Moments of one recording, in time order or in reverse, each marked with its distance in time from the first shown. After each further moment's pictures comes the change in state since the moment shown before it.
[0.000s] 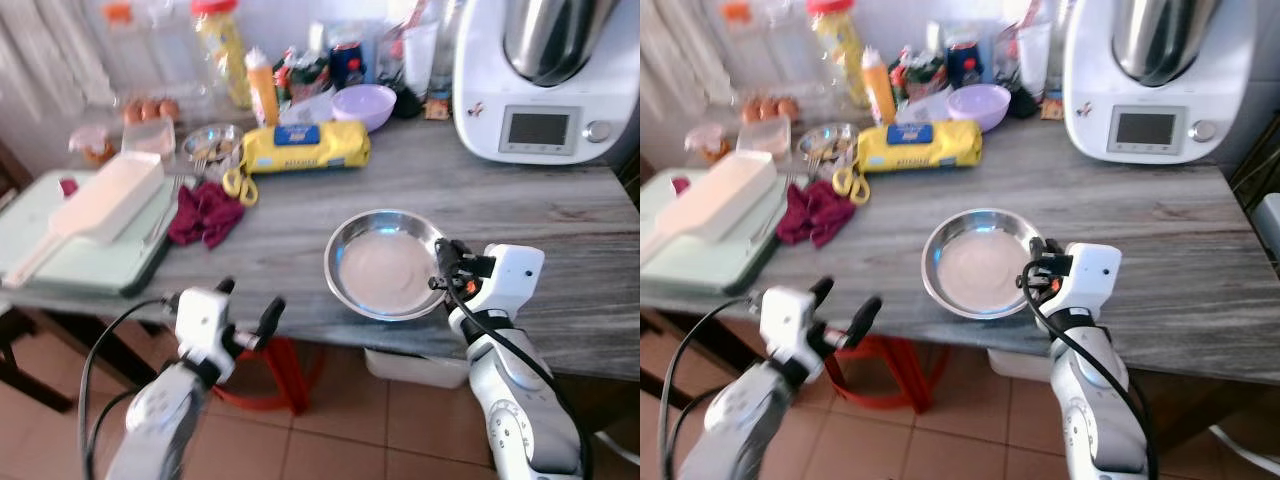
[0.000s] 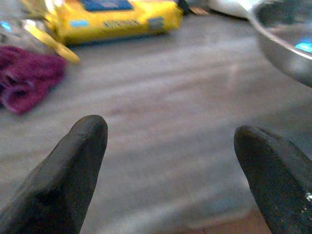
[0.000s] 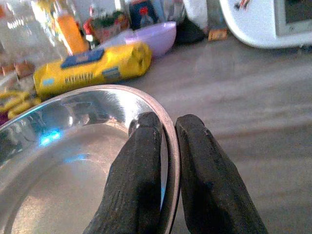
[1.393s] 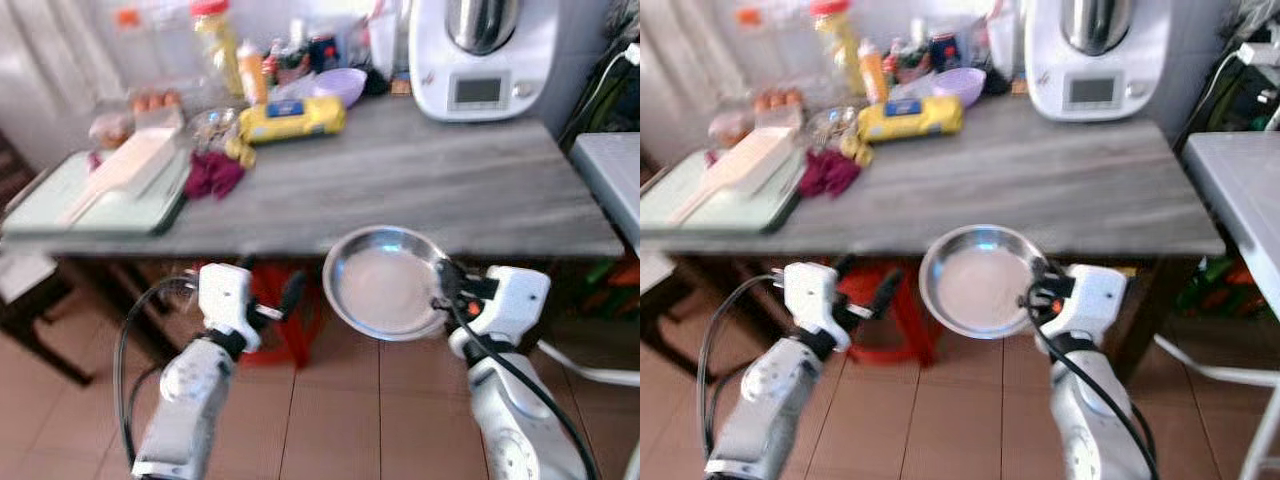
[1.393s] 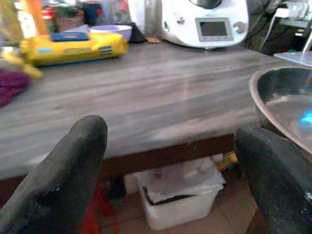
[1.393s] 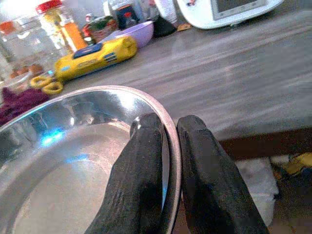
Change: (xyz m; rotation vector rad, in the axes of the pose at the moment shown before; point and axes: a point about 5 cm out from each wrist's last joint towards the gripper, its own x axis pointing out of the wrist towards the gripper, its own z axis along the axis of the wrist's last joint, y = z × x) left arm 0.045 -0.019 0.017 -0.081 -0.107 0.004; right arm -0.020 -0.003 -0.006 0.021 0.014 -0.040
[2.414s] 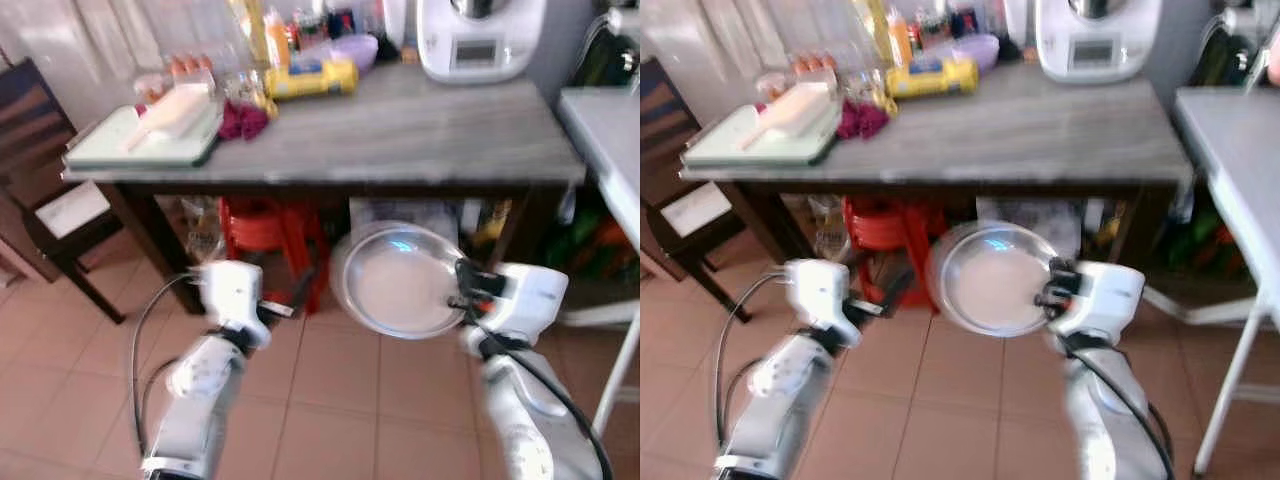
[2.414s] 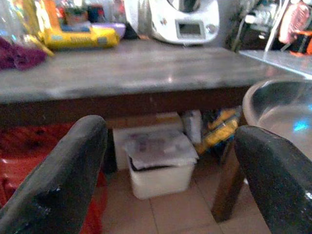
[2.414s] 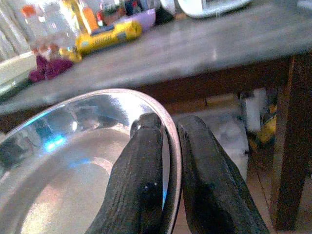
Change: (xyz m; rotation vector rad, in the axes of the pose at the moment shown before) left arm 0.004 -0.005 0.001 -0.019 -0.011 0.003; right arm 0.000 -0.011 0.002 -0.009 0.002 -0.035
